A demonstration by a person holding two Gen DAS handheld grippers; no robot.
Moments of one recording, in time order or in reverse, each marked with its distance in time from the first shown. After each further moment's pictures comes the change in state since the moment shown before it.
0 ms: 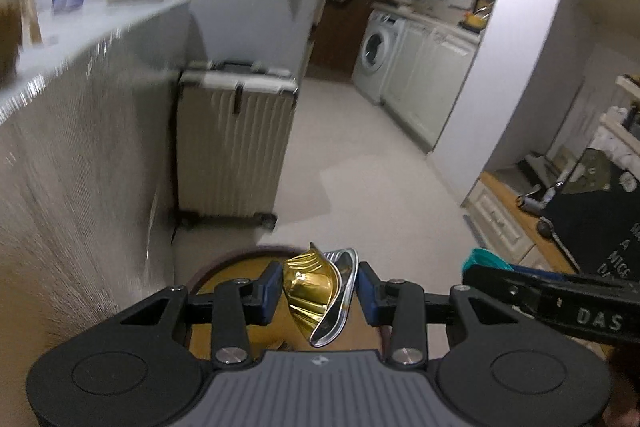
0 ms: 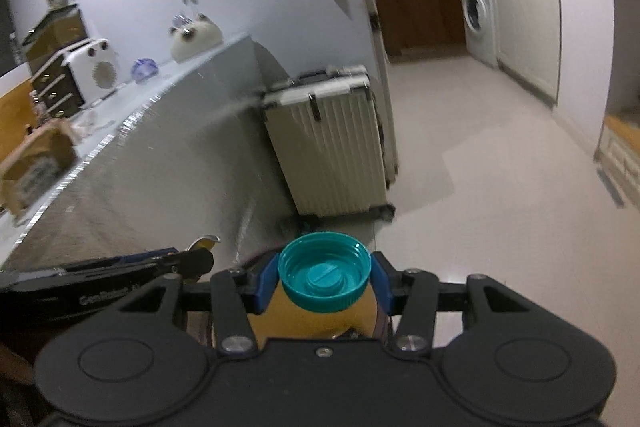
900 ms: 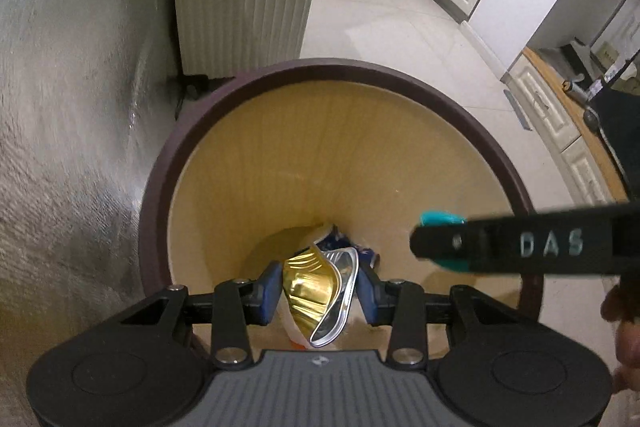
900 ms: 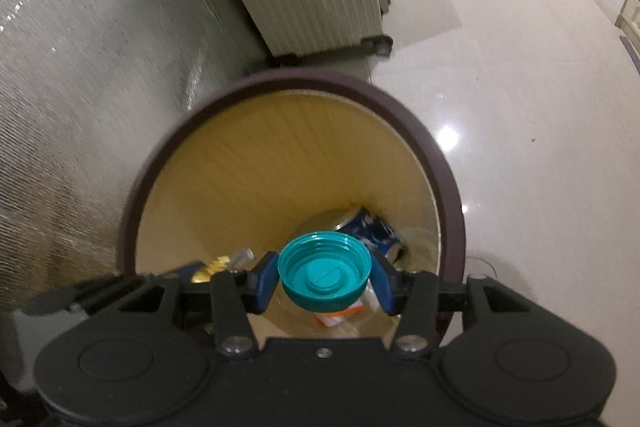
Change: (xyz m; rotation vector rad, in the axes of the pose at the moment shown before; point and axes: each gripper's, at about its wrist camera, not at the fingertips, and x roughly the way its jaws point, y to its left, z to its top) left arm 0.150 0.064 -0.059 0.052 0.393 0.055; right arm 0.195 0.002 -0.048 0.091 0.507 -0.049
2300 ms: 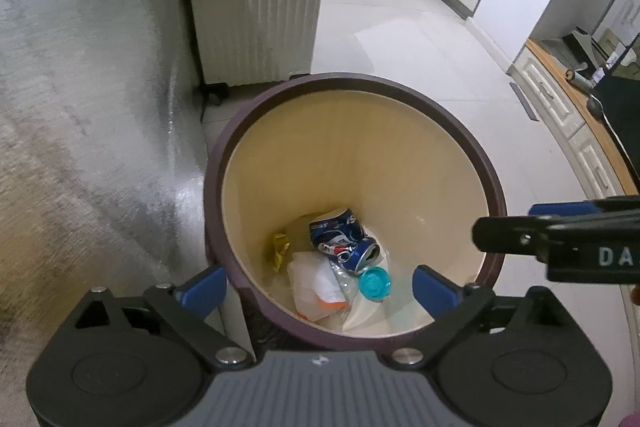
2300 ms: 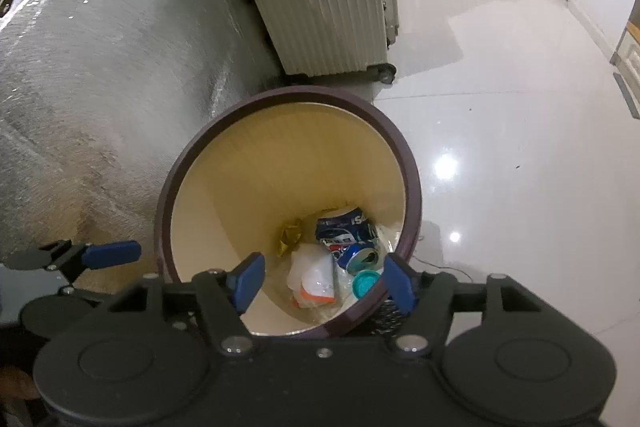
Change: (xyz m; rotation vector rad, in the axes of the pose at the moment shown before) left arm -0.070 -0.011 -0.021 0.018 0.000 0.061; right arm -0.080 -0.003 -0.034 -0.092 -0.099 0.002
